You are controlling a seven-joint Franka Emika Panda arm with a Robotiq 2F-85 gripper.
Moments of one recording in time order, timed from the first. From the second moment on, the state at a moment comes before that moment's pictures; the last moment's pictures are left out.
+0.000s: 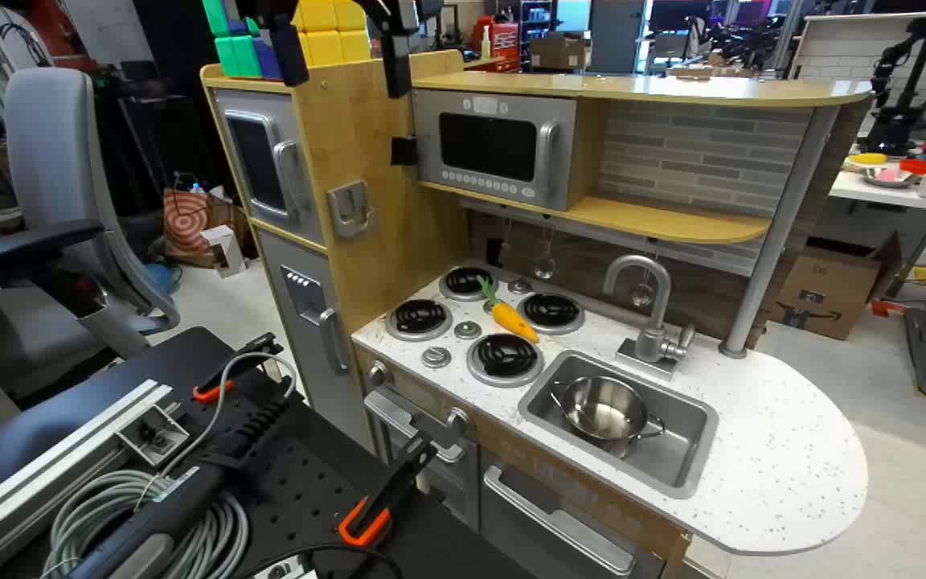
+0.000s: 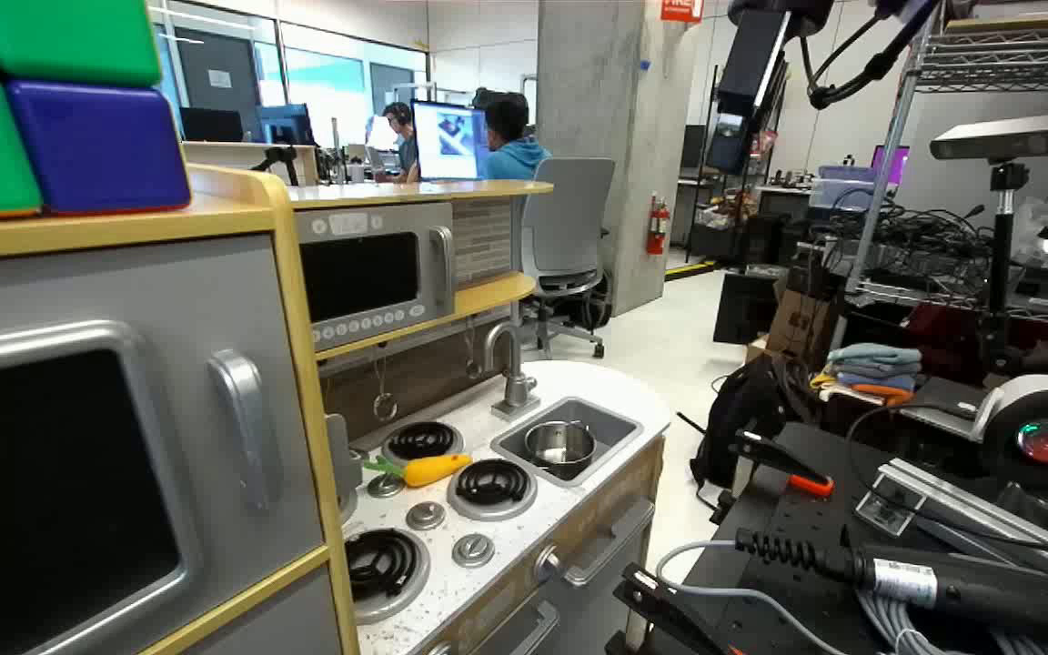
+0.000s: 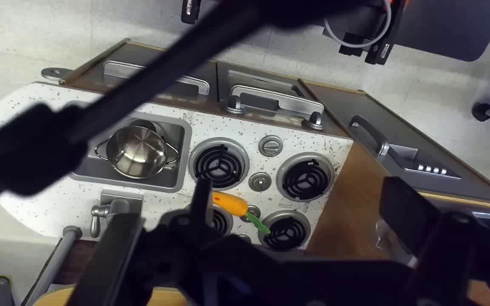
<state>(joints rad) 0.03 -0.54 -0.17 -2.61 0.02 2.20 -0.39</state>
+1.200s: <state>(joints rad) -0.05 0.14 -0.07 -2.38 -0.07 2.71 0.37</state>
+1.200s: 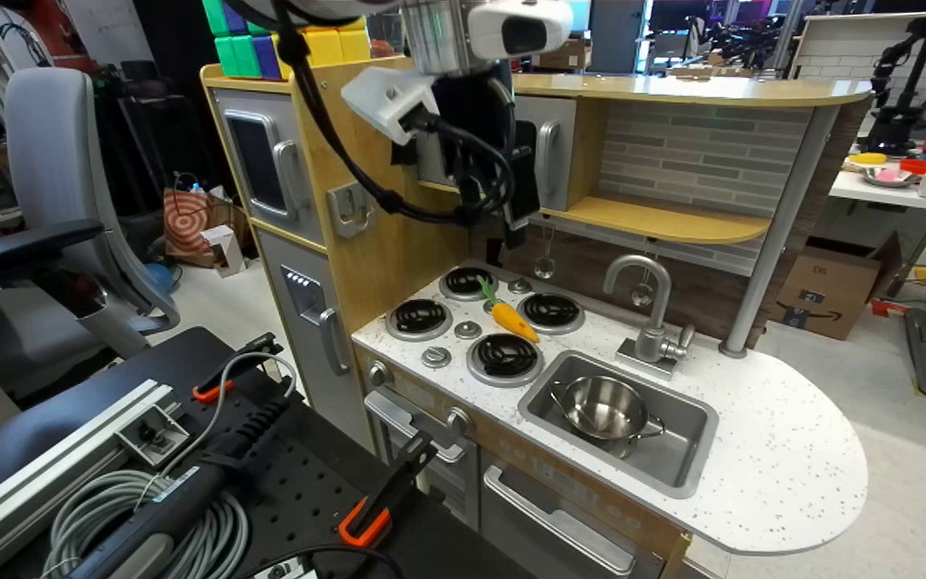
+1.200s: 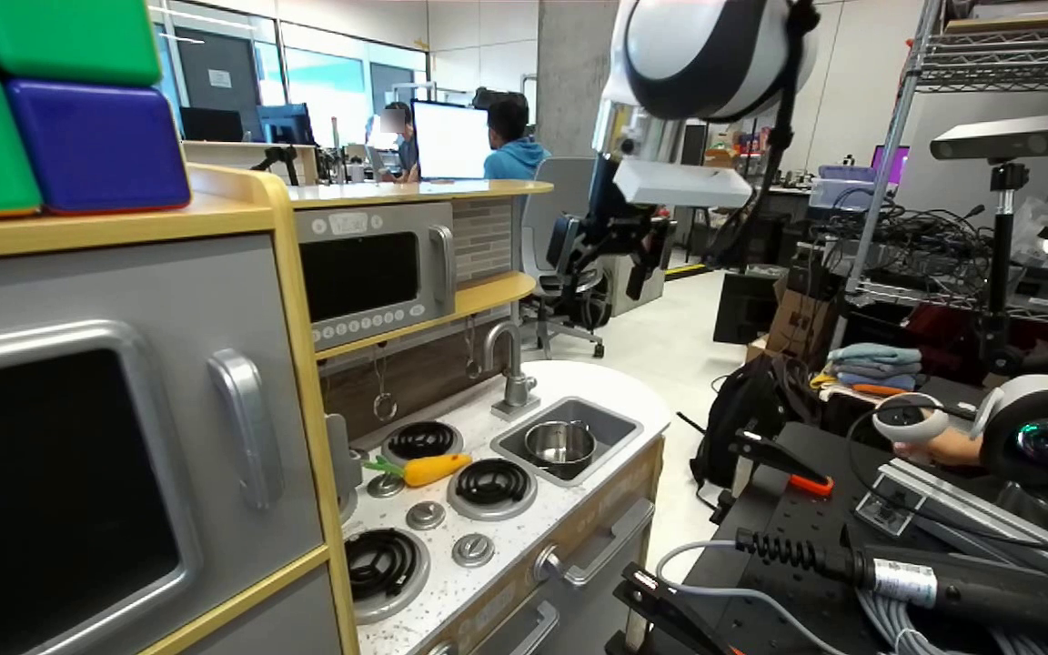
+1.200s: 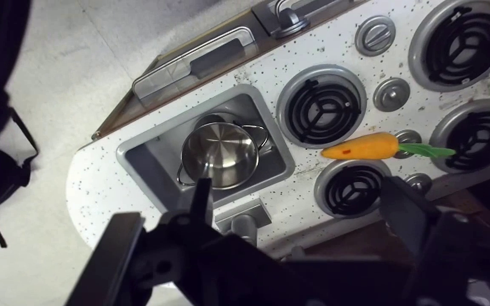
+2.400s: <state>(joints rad) 0.07 0.50 -0.07 -2.11 0.16 2.62 0.81</state>
